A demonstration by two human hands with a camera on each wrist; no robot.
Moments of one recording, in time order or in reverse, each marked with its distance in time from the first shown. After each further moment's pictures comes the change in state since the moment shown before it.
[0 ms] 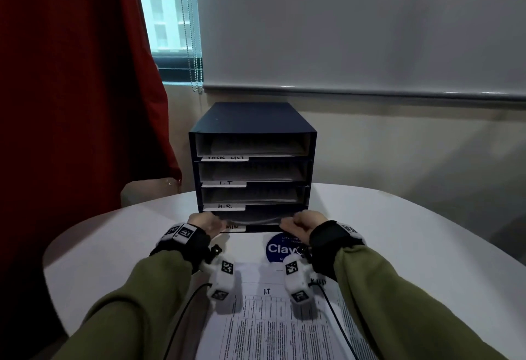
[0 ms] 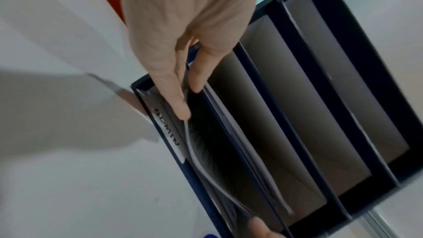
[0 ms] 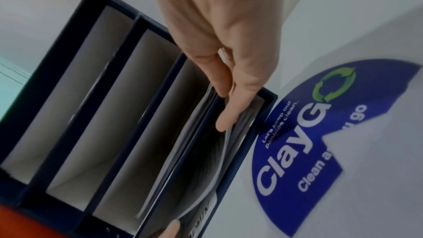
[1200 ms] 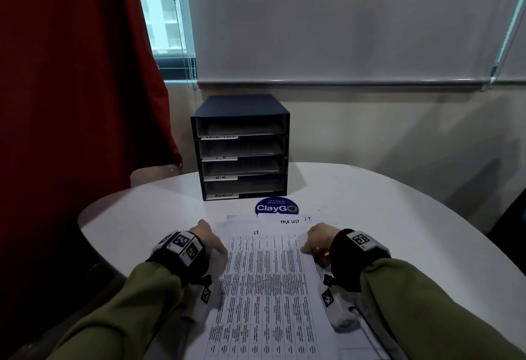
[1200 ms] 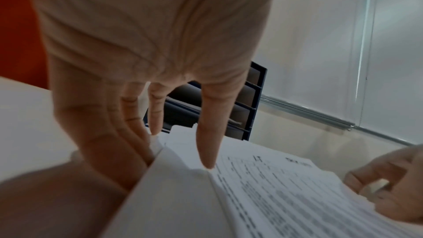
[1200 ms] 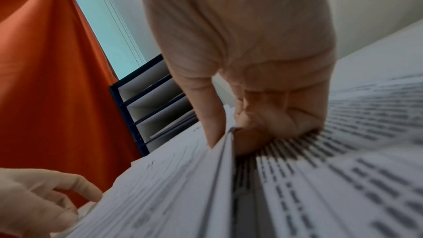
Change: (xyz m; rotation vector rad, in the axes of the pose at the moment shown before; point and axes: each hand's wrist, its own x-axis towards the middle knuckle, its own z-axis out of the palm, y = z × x) left_hand -0.145 -0.058 -0.036 1.150 -0.050 0.013; right_hand -0.162 0.051 -0.077 -1.085 -0.002 0.079
